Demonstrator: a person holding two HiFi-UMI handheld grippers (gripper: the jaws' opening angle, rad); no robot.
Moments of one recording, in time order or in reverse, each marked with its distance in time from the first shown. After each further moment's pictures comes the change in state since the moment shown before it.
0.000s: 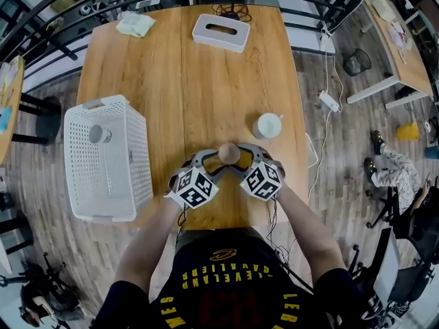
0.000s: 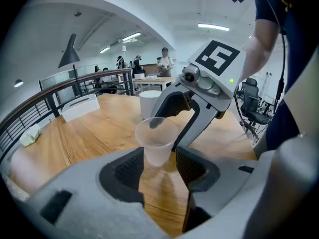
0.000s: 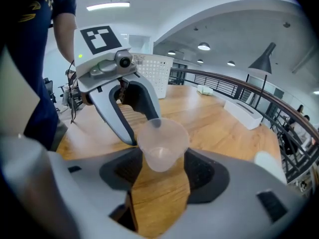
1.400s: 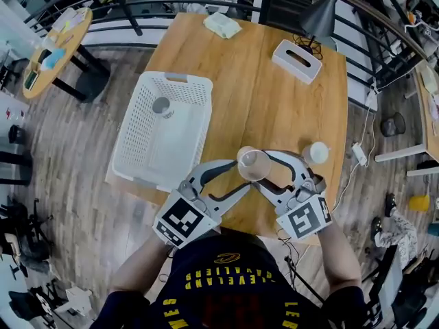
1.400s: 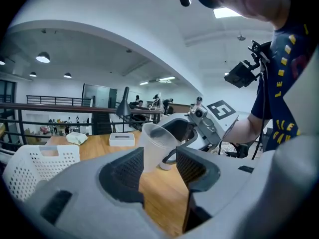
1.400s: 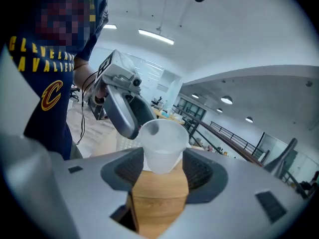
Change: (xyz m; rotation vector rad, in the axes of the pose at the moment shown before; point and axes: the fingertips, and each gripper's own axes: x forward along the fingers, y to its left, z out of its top) left arm -0.272 0.006 0.112 -0.283 -0.468 0.246; right arm -0.126 0.050 0.251 -0.401 -0.387 0.031
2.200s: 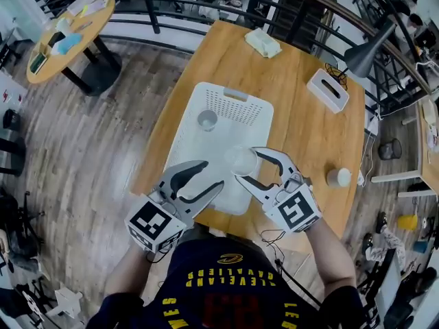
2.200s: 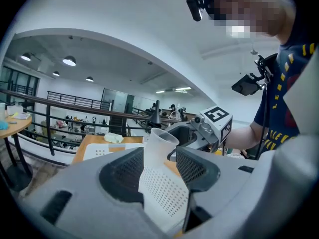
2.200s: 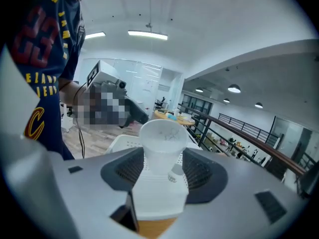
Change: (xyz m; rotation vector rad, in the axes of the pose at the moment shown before) left arm -0.196 0.152 -0.022 -0.122 -0.086 0.167; right arm 0.180 0.023 0.116 0.154 -0.005 0.112
